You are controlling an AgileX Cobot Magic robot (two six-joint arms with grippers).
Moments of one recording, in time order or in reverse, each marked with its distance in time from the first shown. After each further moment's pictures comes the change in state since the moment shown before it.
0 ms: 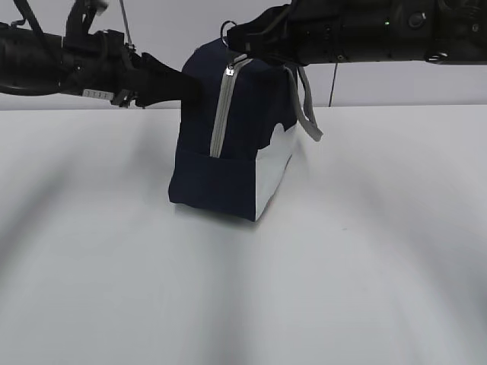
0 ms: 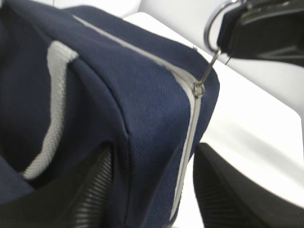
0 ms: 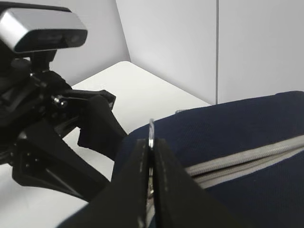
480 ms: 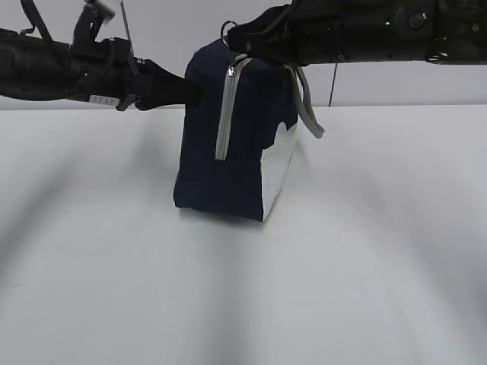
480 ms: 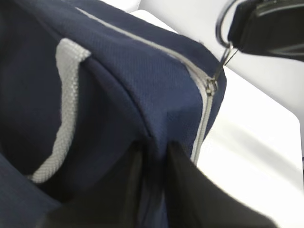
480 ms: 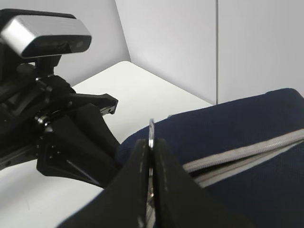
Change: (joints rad) left arm -0.007 0.017 0.000 -0.013 -0.003 -0.004; right arm 0.000 0.000 0.000 -0.001 0.000 0.009
